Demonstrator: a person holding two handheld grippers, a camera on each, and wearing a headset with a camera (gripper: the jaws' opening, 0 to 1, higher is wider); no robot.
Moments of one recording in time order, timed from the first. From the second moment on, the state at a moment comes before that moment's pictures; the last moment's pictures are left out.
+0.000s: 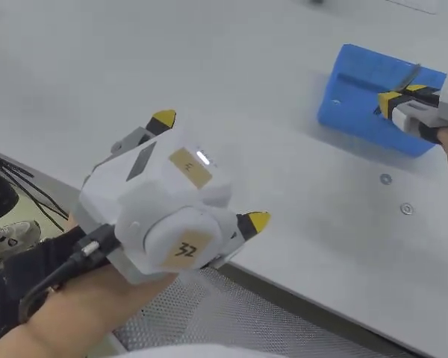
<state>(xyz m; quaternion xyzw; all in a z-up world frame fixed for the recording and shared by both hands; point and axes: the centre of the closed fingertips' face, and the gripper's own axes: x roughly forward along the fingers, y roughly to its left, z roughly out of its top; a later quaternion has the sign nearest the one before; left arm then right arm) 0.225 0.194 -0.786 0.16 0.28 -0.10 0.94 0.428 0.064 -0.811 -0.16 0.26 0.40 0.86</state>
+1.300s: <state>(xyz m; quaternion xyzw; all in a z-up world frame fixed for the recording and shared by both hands) 0.228 0.190 -0.784 0.16 0.27 -0.11 0.94 0.358 0.016 -0.786 -0.09 0.28 0.39 0.87</state>
